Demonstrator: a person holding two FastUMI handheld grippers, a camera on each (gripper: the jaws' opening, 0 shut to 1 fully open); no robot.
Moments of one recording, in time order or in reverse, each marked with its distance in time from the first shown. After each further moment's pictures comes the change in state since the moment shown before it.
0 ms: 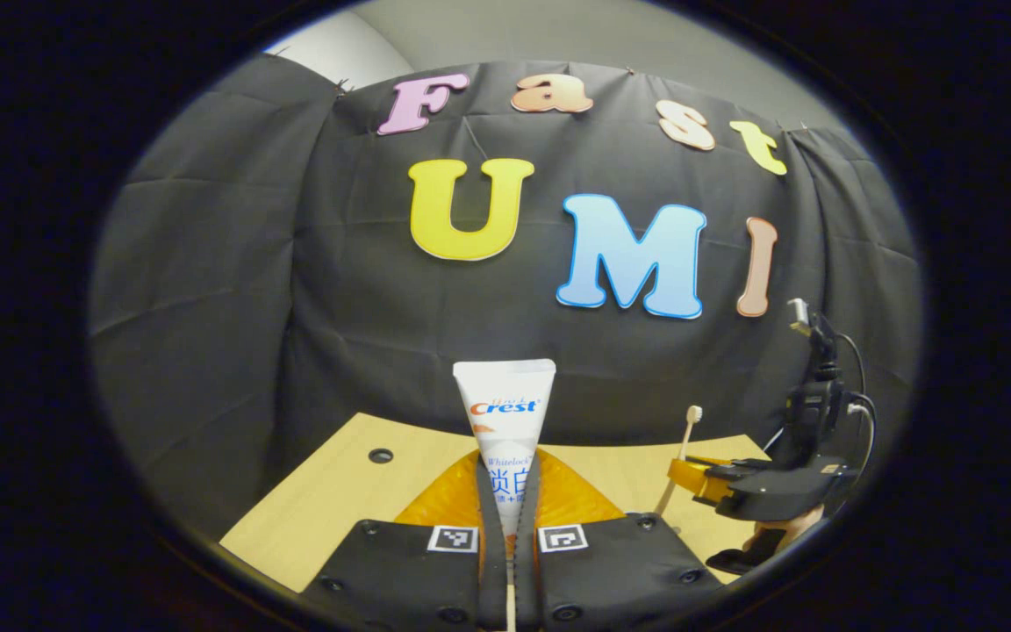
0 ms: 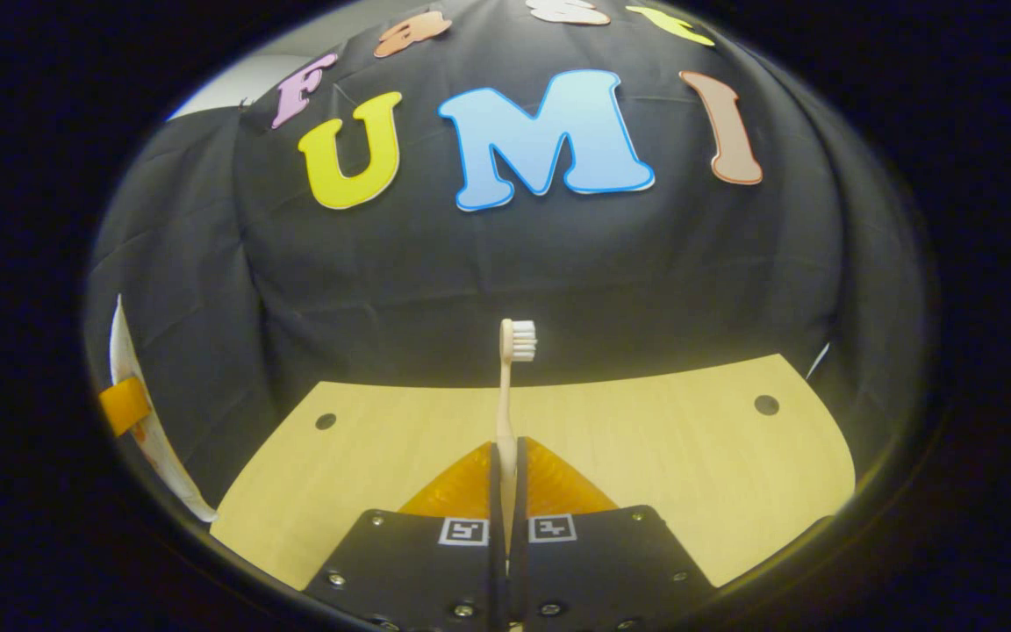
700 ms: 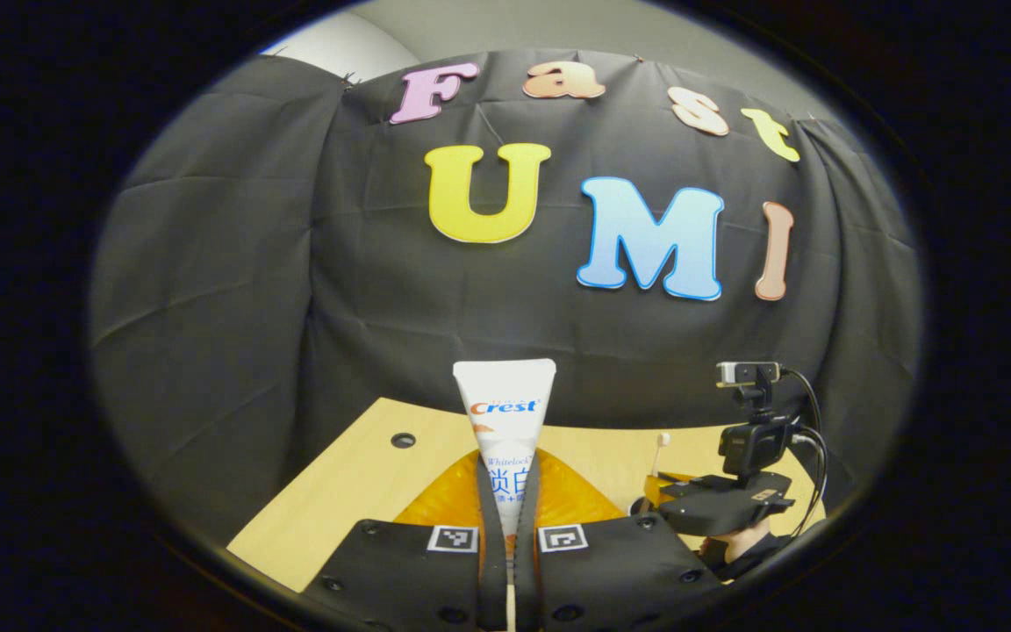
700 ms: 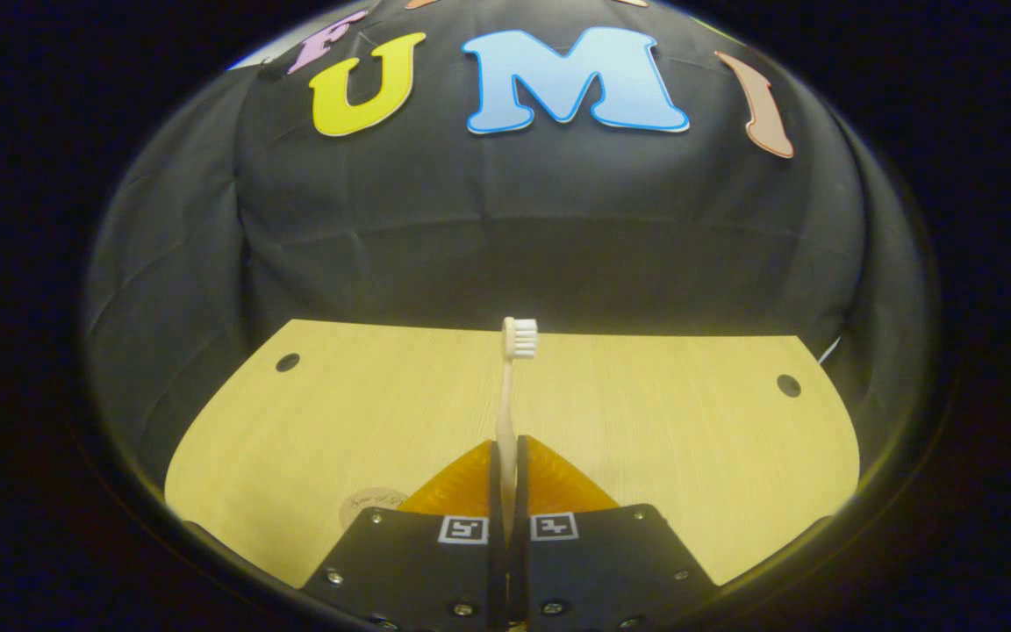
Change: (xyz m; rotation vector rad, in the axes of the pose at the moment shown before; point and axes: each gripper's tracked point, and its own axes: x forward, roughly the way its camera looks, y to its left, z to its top) left arm -0.010 0.018 -0.013 0.005 0.067 0.071; right arm 0.054 -0.004 -0.075 -0.096 0.122 -0.040
